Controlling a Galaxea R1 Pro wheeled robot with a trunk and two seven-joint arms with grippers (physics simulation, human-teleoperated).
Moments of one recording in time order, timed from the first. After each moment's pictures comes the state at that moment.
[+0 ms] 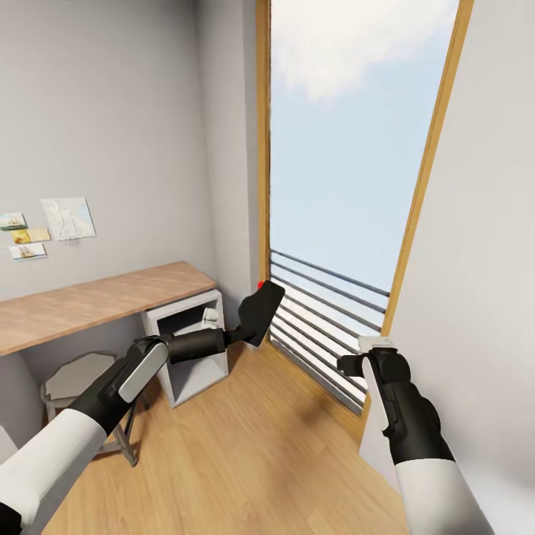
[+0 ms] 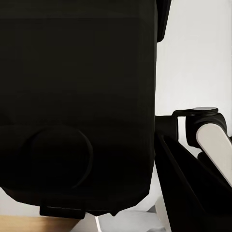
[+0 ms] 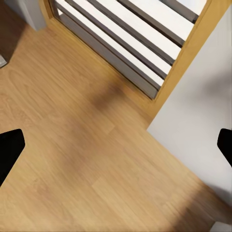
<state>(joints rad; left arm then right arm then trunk) -0.82 0.22 -0.47 -0.99 0.88 0.58 -0.88 -0.62 0.09 -0.06 -1.28 0.07 1.04 -0.12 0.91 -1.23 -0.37</state>
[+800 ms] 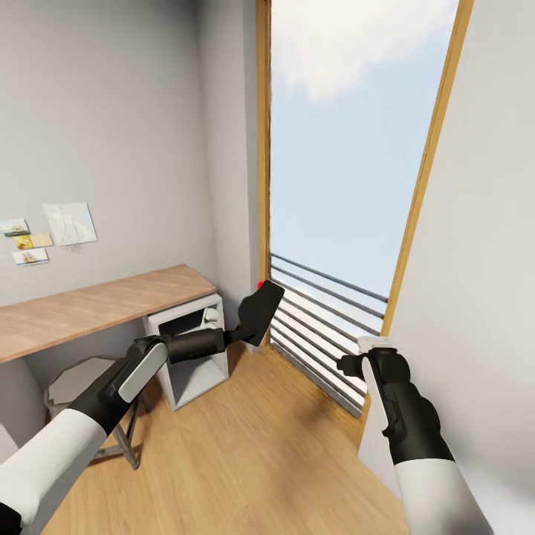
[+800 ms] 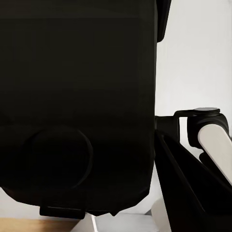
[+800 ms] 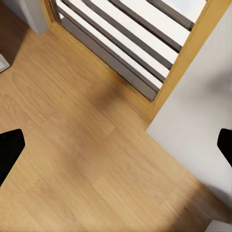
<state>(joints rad) -0.82 0.22 -0.46 -0.99 0.88 0.58 -0.87 -0.62 0.09 -0.06 -1.28 0.07 1.04 -0.12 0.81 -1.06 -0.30</state>
